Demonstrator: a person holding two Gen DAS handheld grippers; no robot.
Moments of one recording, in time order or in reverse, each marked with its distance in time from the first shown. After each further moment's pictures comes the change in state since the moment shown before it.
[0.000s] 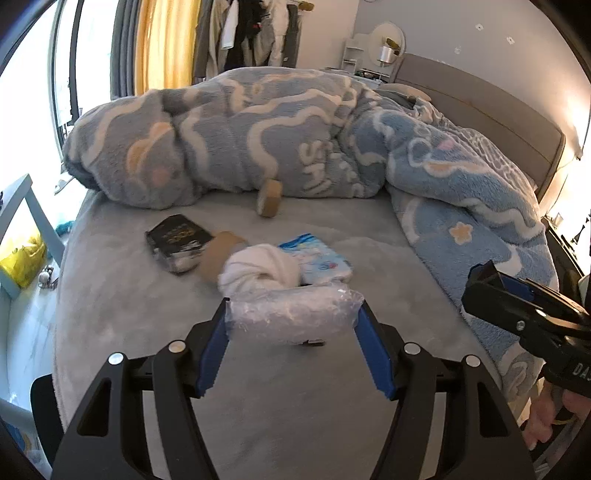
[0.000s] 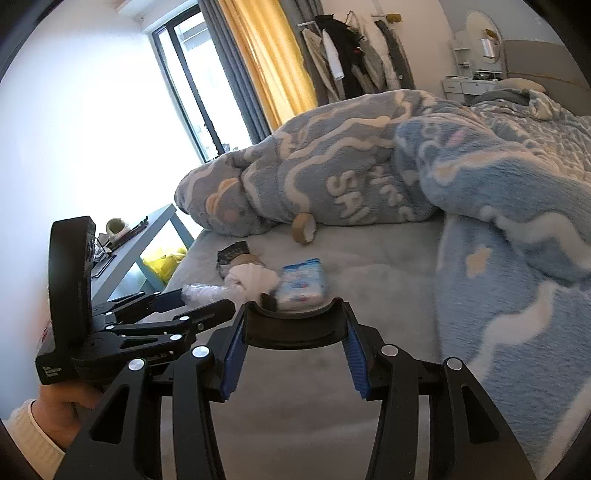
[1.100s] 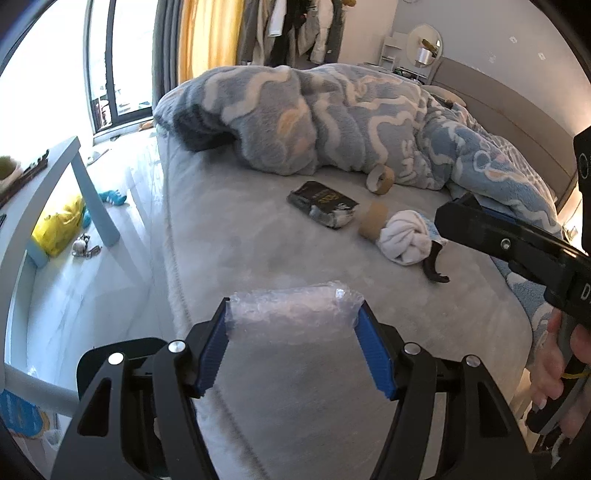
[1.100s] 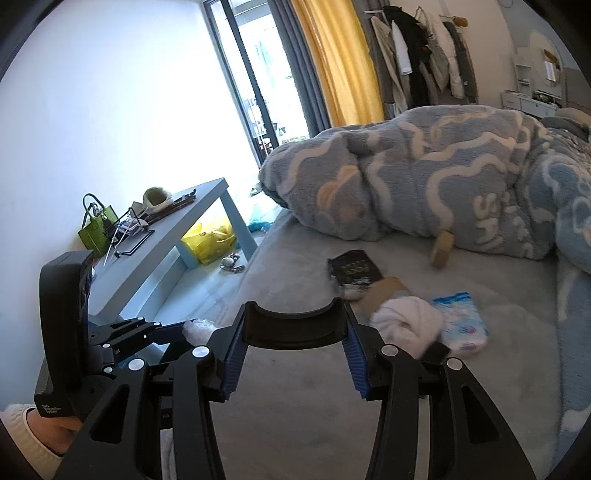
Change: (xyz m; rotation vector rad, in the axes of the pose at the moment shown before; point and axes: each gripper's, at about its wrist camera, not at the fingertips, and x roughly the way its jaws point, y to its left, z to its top) left arm -0.062 0.134 -0.036 -0.079 0.051 0.067; right arm 0.081 0.150 0.025 -0.136 0.064 0.112
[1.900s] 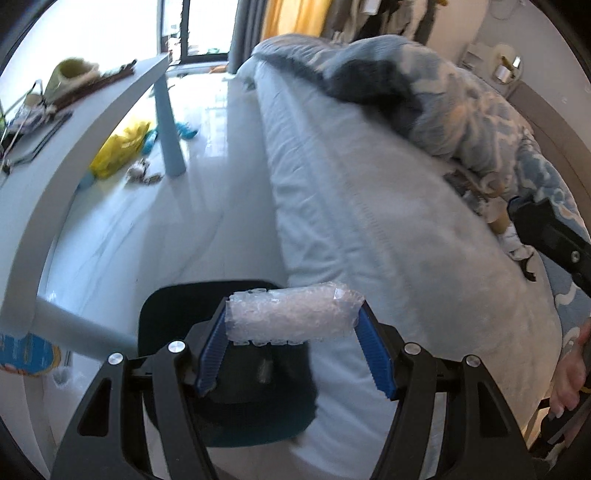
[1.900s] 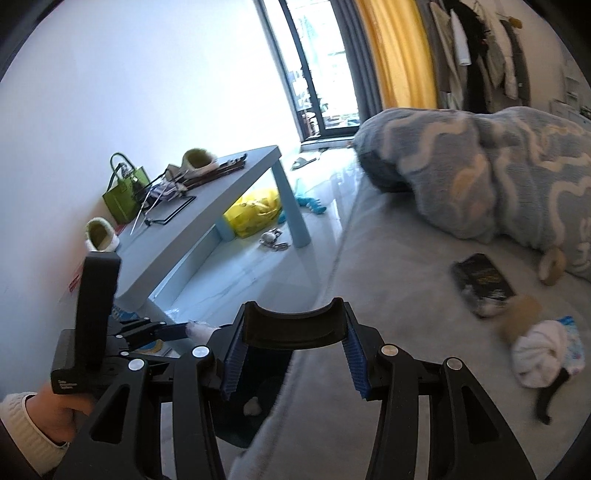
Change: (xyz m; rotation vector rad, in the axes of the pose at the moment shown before) left arm -0.010 0.156 -0.039 -0.240 0.146 0.126; right arm 0.084 0.113 0.005 -0.102 0.103 0.107
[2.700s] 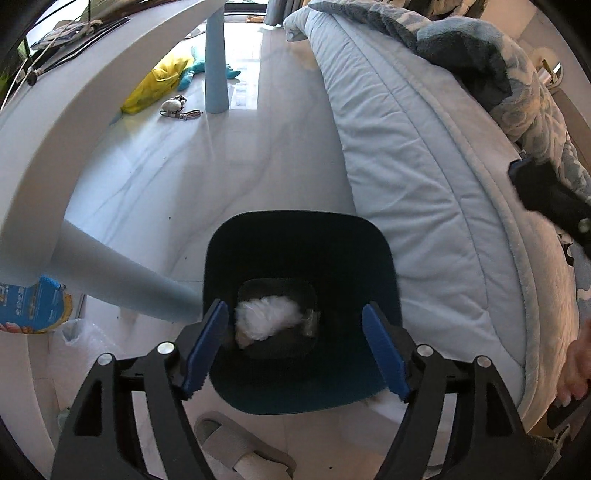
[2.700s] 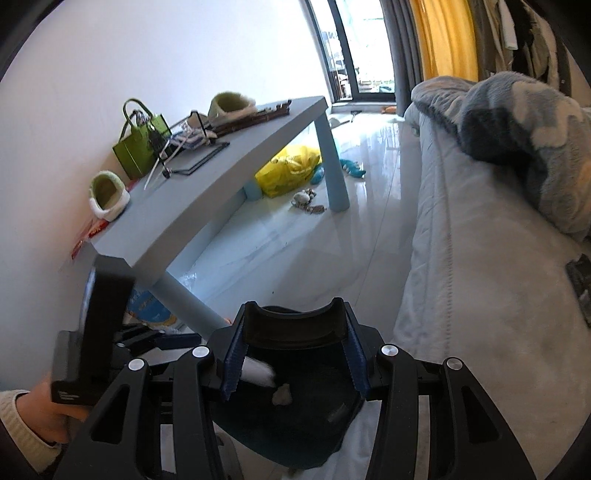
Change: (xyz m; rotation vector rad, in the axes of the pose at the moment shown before) left arm 0.016 0.103 -0.035 -0.095 0.168 0.035; right arm 0.106 0.084 -0.005 -0.059 0.166 0.058
